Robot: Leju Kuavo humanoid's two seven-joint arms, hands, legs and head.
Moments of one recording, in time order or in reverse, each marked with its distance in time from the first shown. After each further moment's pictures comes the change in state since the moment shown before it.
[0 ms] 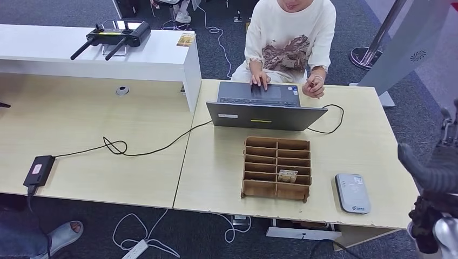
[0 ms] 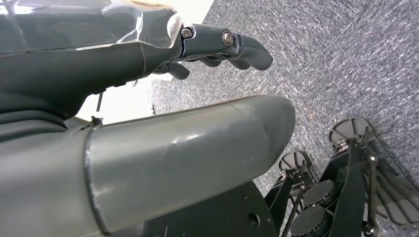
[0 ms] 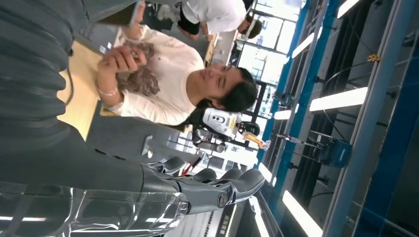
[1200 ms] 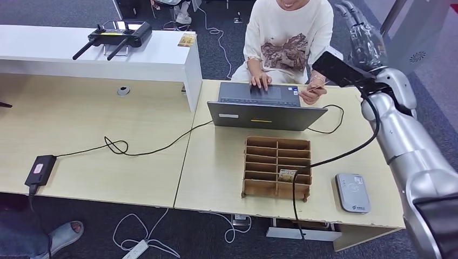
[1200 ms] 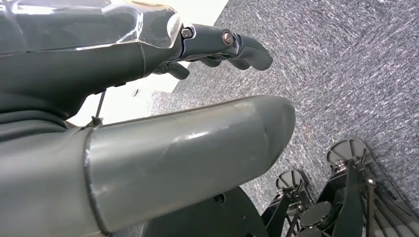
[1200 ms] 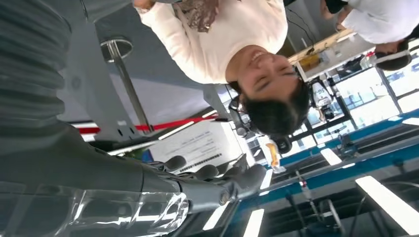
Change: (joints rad) left arm -0.007 -0.010 -0.007 0.000 -0.018 0.096 -0.002; right arm -0.979 0.172 0.522 0.991 0.764 -0.131 0.217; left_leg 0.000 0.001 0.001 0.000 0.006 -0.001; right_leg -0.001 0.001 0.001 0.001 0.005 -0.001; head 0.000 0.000
